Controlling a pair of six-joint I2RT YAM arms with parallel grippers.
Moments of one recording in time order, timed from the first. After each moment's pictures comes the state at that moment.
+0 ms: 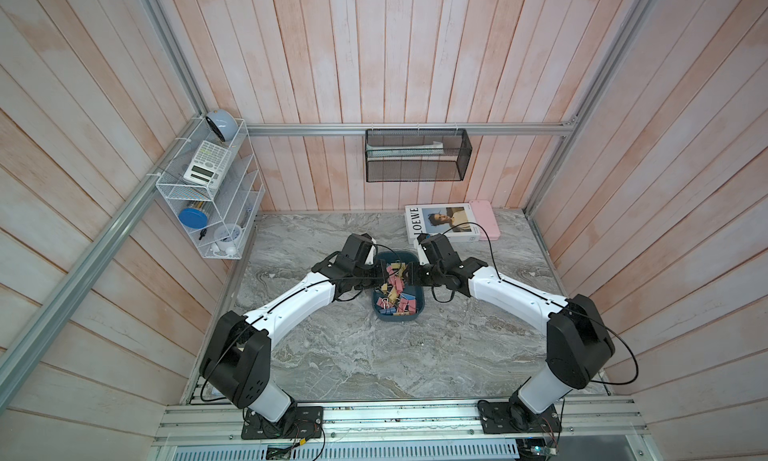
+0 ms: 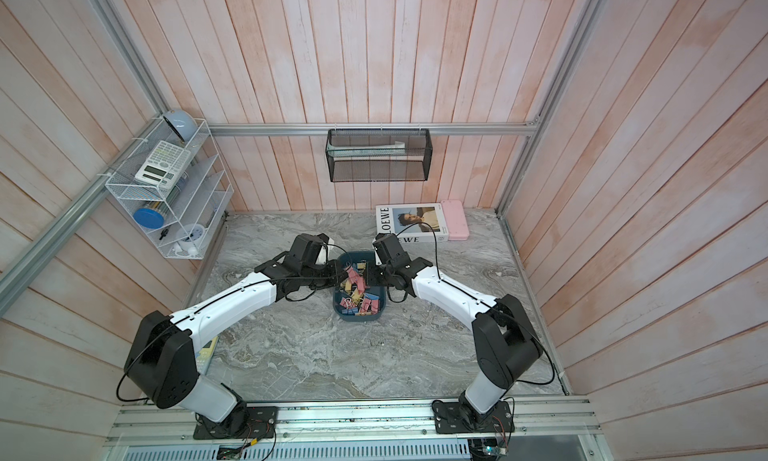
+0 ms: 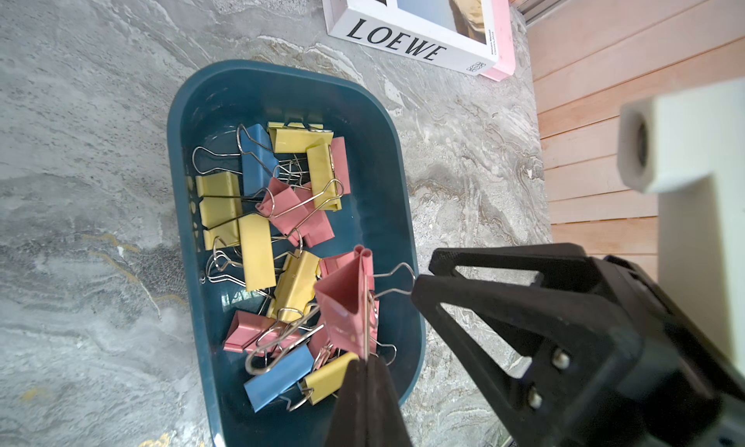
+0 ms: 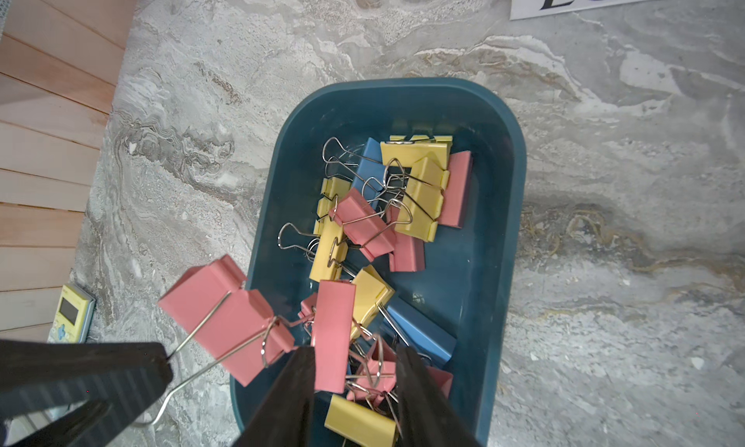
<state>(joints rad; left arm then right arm) -0.57 1.56 1.17 -0.39 0.26 -0.66 0.65 1.65 1.19 -0.38 -0.10 0.55</state>
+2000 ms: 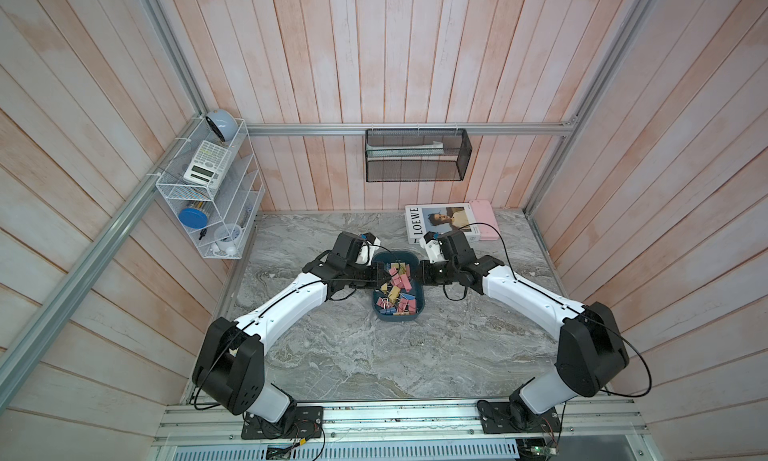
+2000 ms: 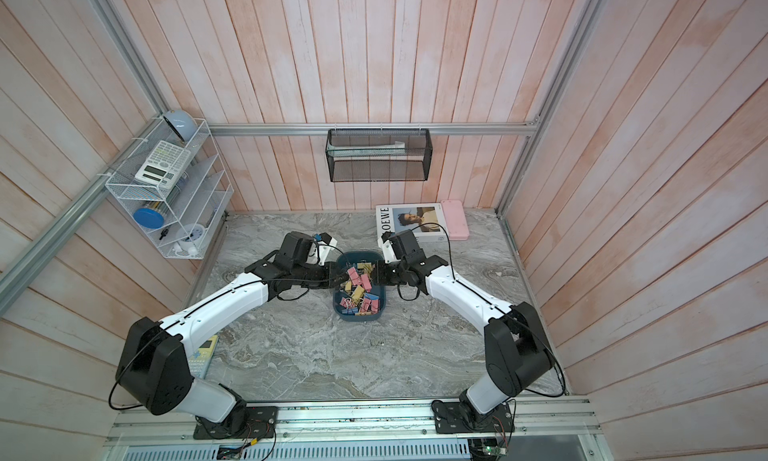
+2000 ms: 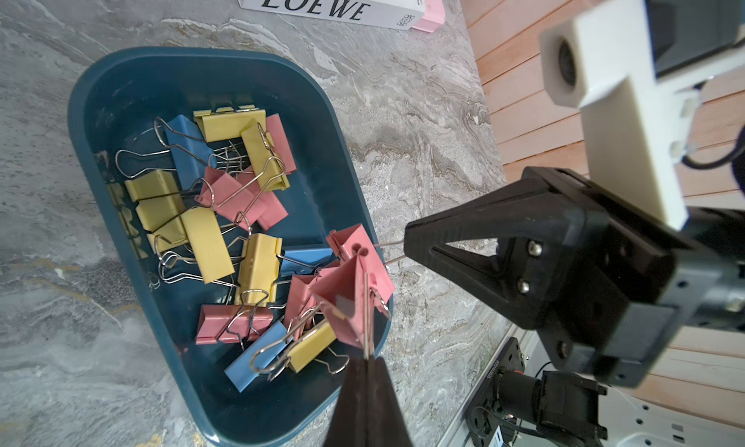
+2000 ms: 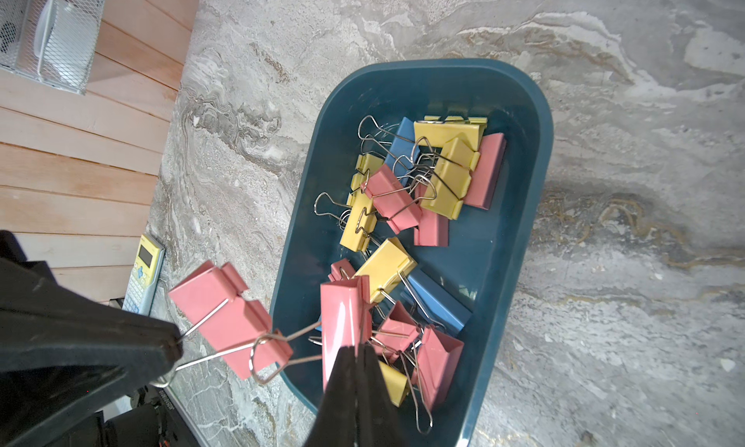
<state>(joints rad) -0.52 1.52 1.15 -0.41 0.47 -0.47 0.56 1.57 1.16 -0.41 -0.34 0.47</state>
